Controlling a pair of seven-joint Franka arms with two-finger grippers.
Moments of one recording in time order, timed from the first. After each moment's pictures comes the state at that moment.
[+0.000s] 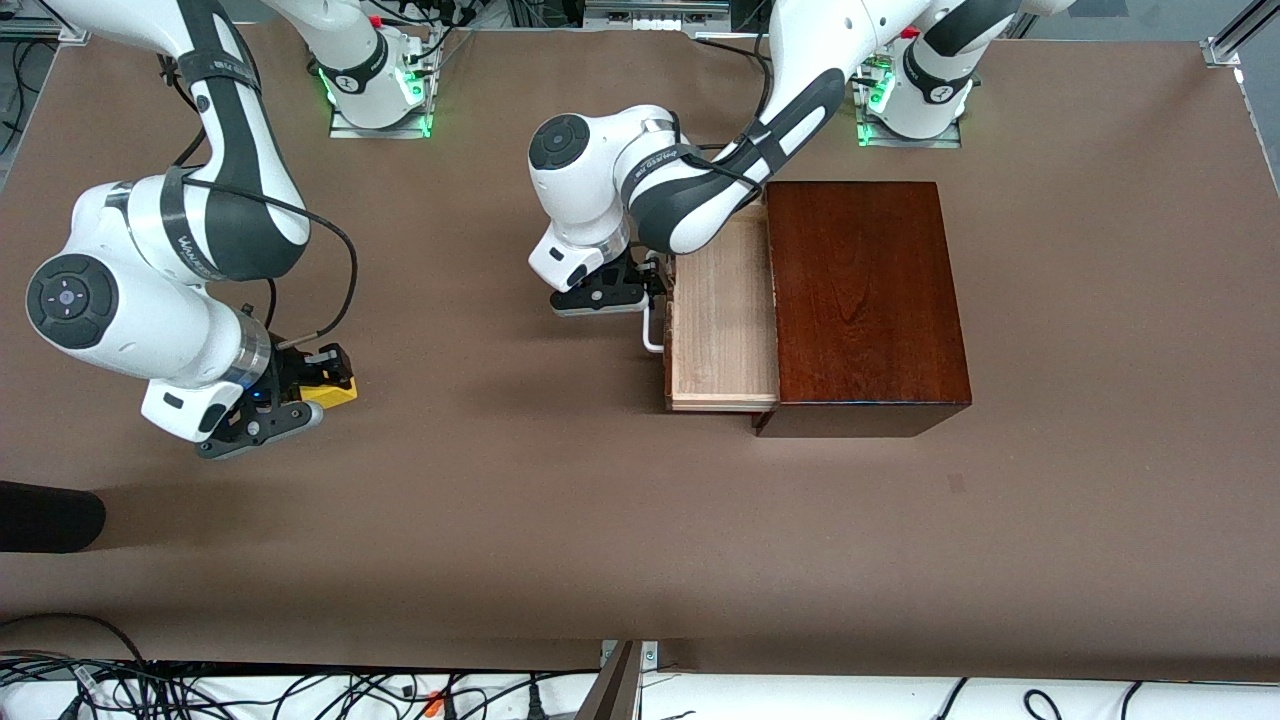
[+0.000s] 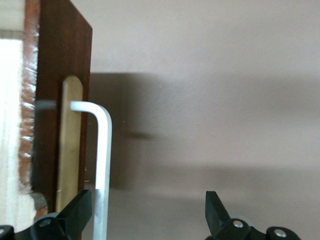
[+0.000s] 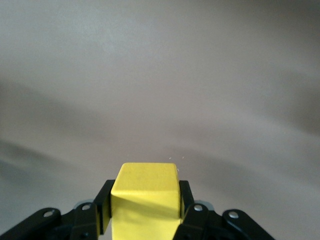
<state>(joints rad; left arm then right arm) -0.57 0.81 -0.47 -1.23 0.49 1.92 -1.18 0.18 0.43 -0.01 -1.49 0.05 1.85 -0.20</state>
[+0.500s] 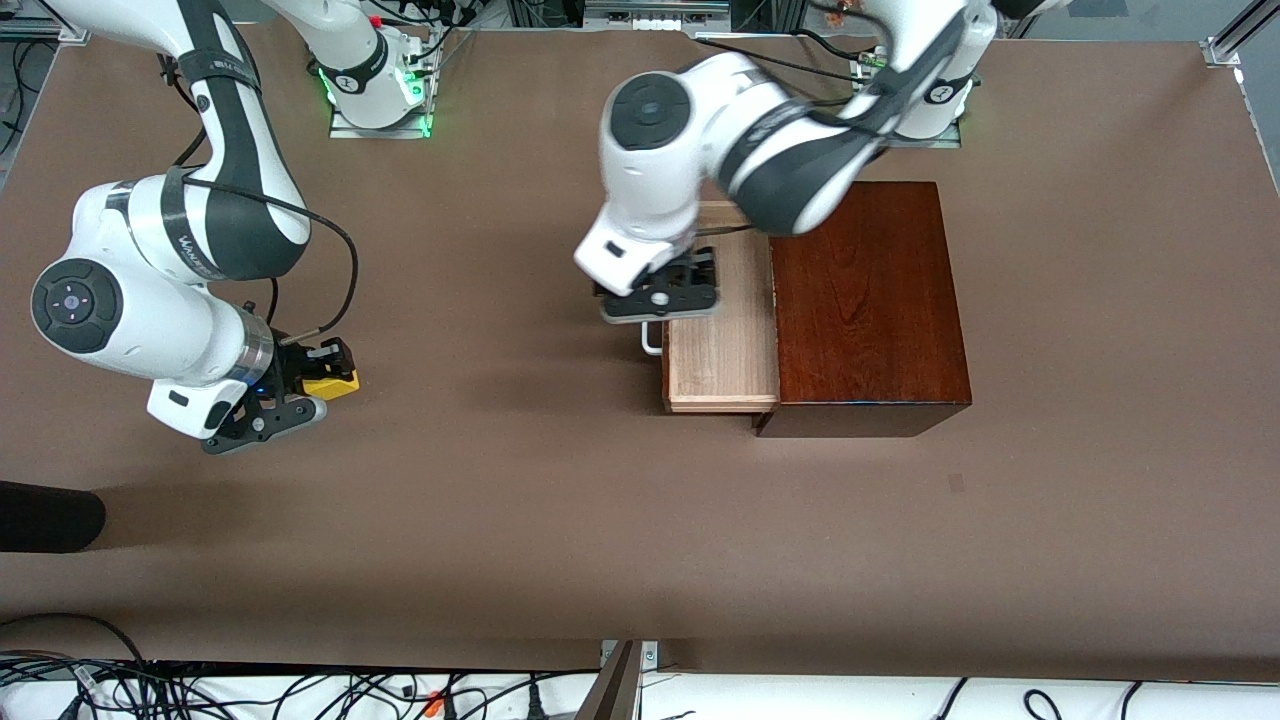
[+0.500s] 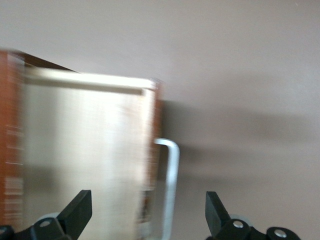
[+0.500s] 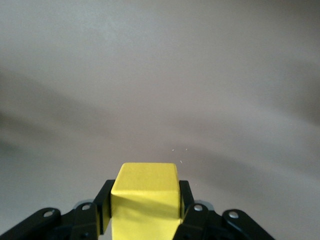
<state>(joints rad) -0.36 0.59 -0.48 -1.19 0.25 1.72 -0.91 0.18 0.44 -0.01 -1.49 0.06 1.83 -0.20</state>
